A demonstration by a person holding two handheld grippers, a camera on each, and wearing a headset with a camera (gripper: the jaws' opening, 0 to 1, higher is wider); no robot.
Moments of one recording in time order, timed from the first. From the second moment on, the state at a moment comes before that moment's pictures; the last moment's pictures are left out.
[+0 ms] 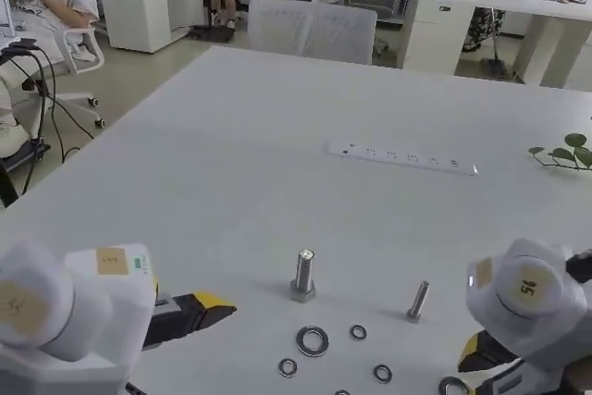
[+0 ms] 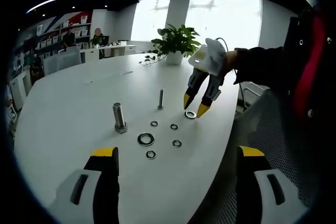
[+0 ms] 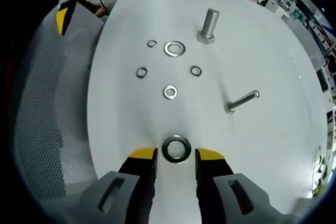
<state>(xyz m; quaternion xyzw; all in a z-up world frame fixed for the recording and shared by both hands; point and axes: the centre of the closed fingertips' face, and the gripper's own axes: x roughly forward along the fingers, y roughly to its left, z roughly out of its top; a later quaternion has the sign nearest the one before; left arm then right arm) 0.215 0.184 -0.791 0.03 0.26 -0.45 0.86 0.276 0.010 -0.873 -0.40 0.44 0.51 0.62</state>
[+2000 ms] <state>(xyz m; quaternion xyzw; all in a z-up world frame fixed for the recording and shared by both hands) 0.229 0.193 -0.776 0.04 0.23 -0.42 0.87 0.280 0.009 -0.873 -0.43 0.48 0.51 0.57</state>
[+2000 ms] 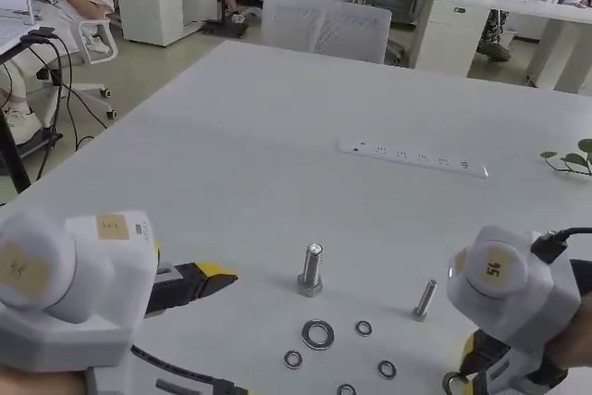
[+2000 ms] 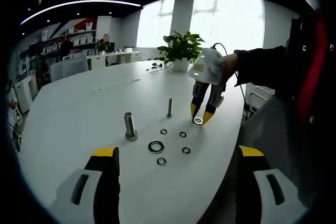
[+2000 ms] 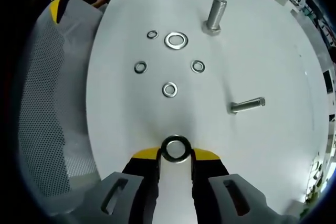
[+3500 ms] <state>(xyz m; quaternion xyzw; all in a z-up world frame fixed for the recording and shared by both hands) 0.254 0.202 -0.752 0.05 0.19 -0.40 0.89 0.285 0.061 -0.786 -0.44 0.42 0.54 0.58</state>
